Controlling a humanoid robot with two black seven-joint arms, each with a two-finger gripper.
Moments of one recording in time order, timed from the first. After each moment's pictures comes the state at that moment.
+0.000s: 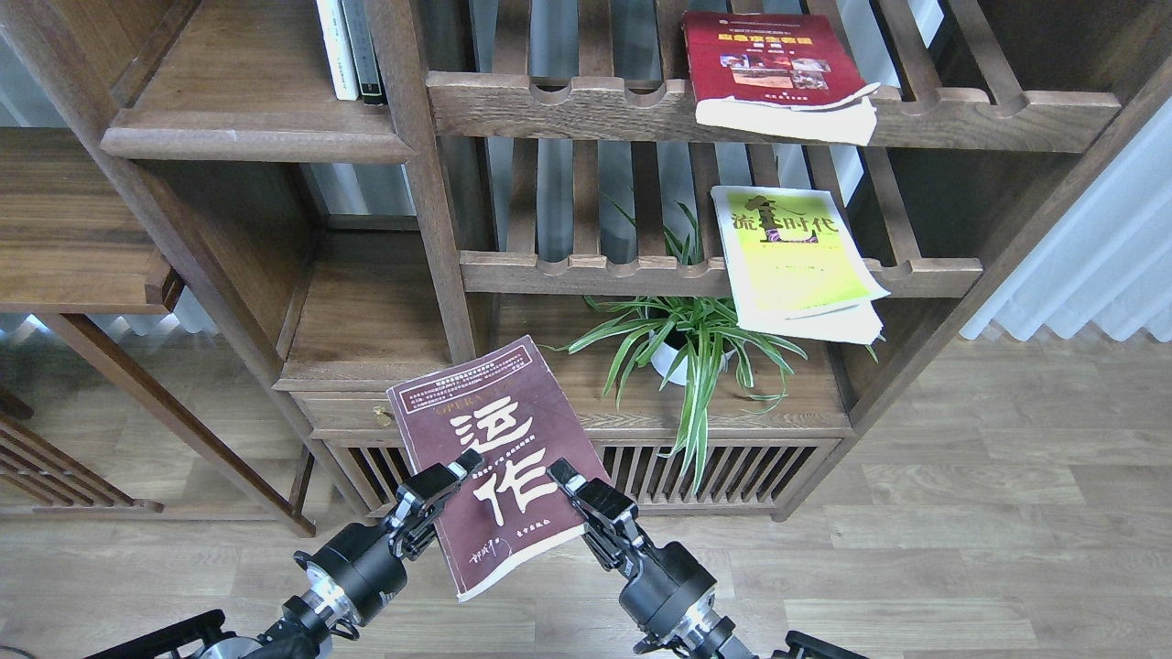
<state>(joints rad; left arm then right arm) -0.20 0.34 -0.38 -1.25 -0.42 -0.49 -0.24 0.08 -0.07 0.44 1.15 0.31 0.58 0.29</state>
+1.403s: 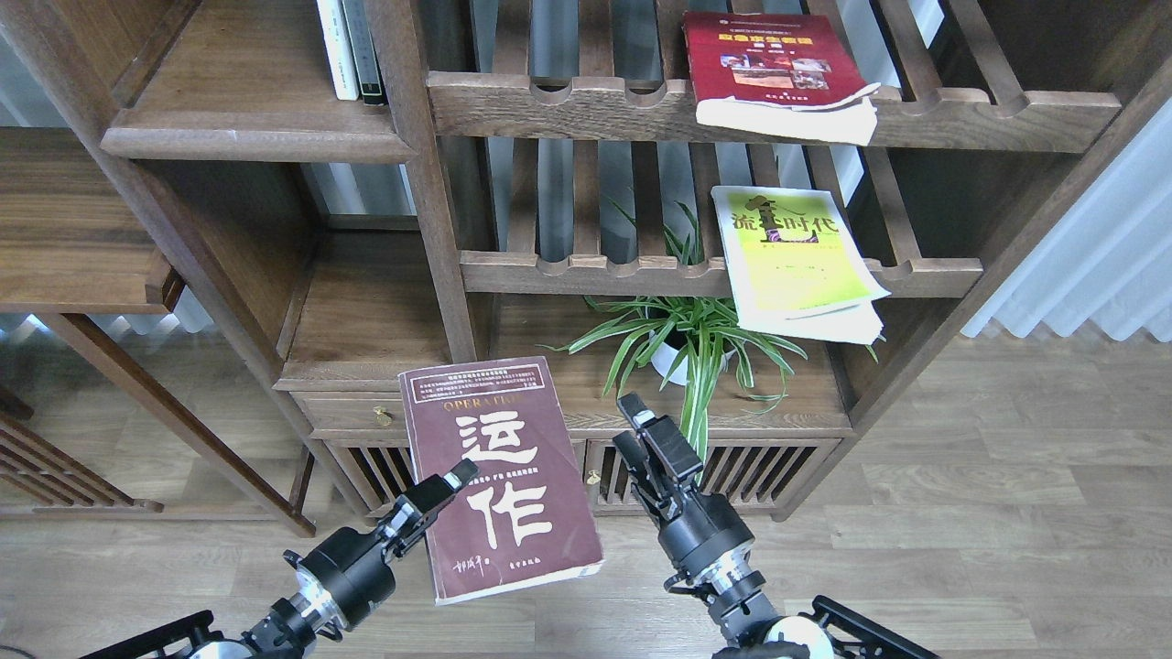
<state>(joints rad) -0.21 0.38 -0.40 -1.21 -0.24 -0.49 -0.19 0.07 -0.07 0.66 1.07 0.31 0.58 0.30</state>
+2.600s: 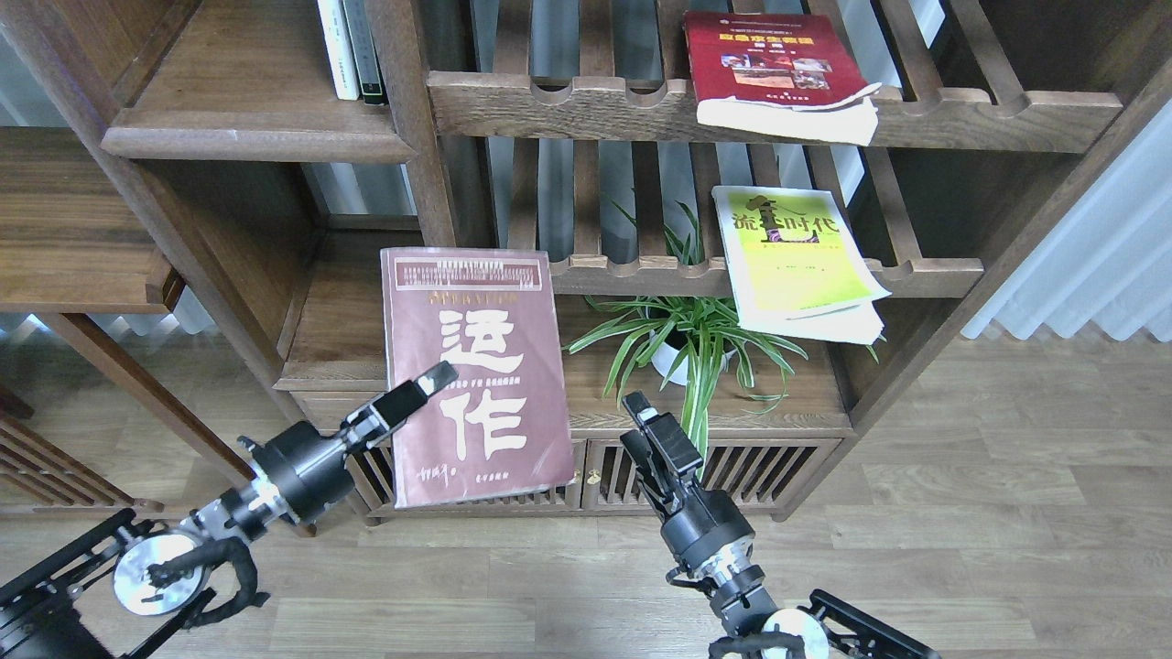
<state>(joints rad) -0.20 0.34 -0.90 -1.32 -0.08 -0.49 0.11 0.10 -0.03 0.66 1.04 0.30 0.58 0.30</state>
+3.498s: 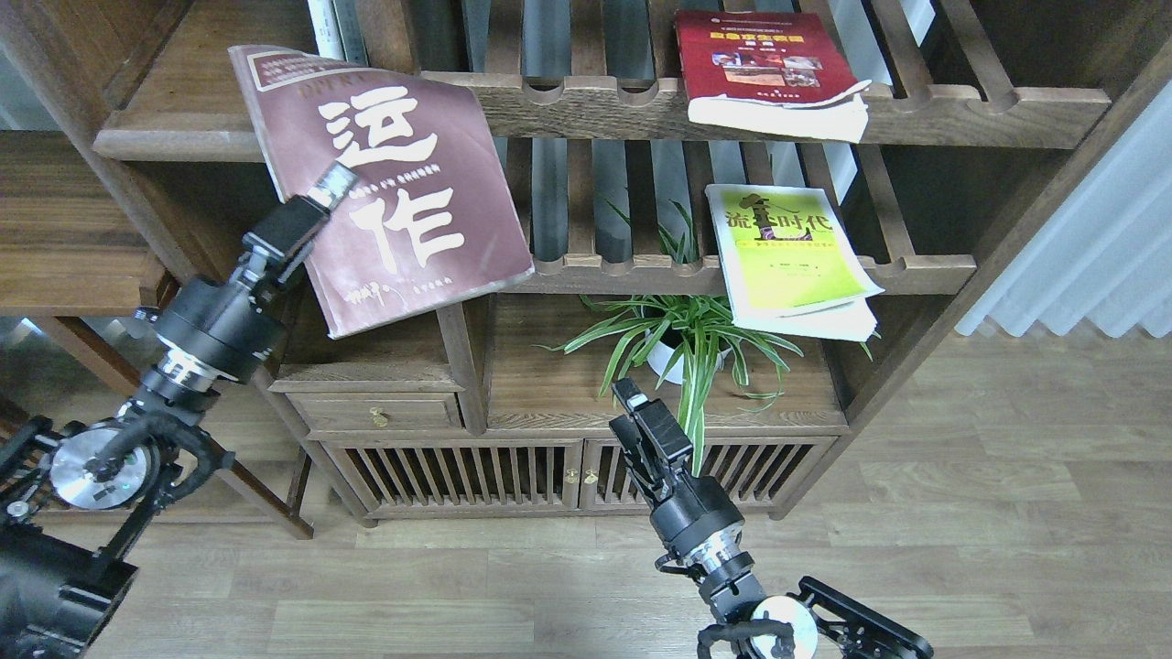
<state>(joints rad) -0.26 0.30 -1.32 -1.36 -0.14 -0.49 0.11 0.12 -0.02 0.66 1.03 0.30 0.58 0.30</state>
